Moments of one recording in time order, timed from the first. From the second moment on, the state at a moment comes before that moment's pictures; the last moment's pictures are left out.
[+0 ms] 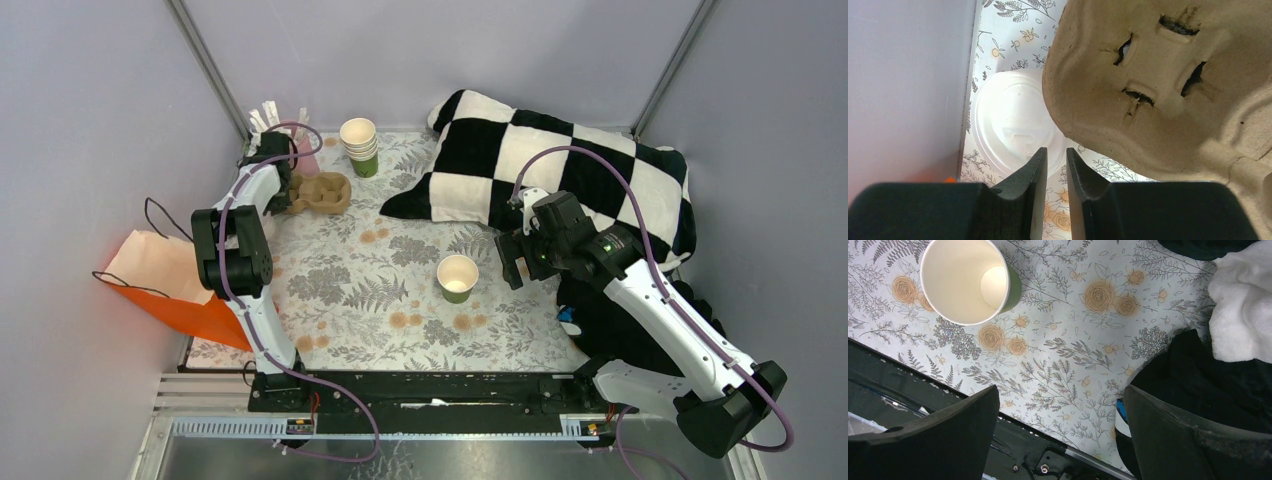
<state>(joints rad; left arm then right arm) 0.10 1.96 1.52 -0.66 -0.44 -0.04 0.59 1.08 1.12 -0.98 0.02 0.13</state>
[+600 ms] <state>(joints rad) 0.11 1.98 1.53 -0.66 -0.43 -0.03 0.59 1.08 1.12 -0.98 0.02 0.13</state>
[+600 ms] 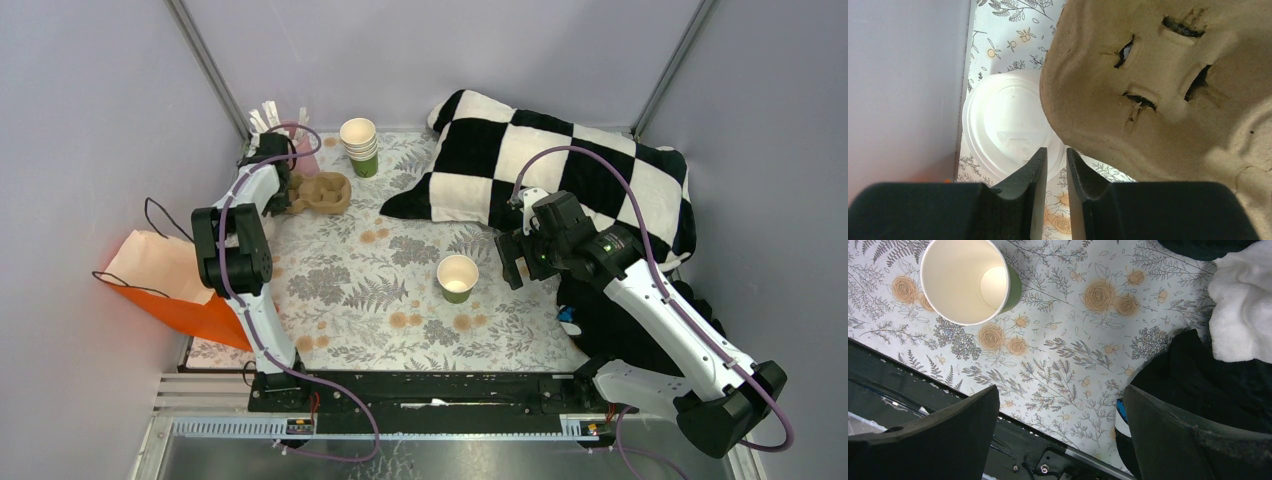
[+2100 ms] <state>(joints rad) 0.11 1.79 1.57 -0.82 -0.30 -0.21 0.60 1.06 1.12 -0.98 0.02 0.14</state>
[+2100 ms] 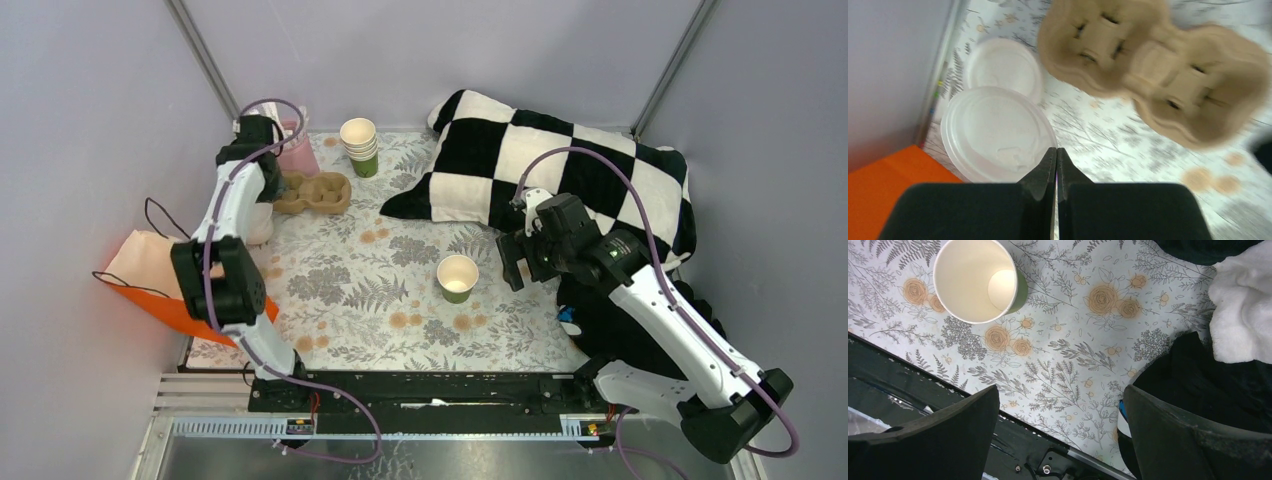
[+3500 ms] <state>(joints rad) -0.54 1.22 1.02 0.69 0.82 -1.51 0.58 1.07 1.32 -0.40 -0.50 0.80</state>
